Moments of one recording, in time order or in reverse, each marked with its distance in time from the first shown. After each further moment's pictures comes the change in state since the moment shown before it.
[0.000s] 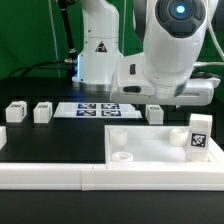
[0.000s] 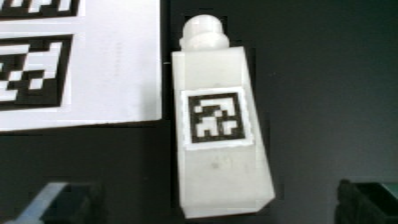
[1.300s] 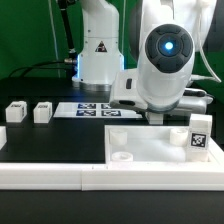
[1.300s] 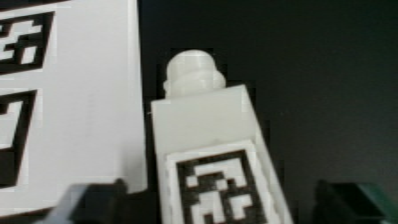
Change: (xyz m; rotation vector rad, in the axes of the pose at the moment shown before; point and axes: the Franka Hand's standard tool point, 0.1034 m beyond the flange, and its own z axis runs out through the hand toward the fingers) arm -0.006 0.000 0.039 0.031 -0.122 0.102
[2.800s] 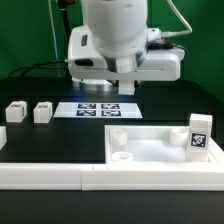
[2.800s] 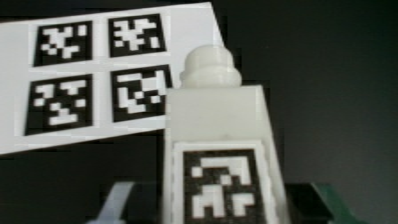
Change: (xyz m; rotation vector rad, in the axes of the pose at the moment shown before) arm -0.019 0.070 -0.108 0.079 0.065 -0.049
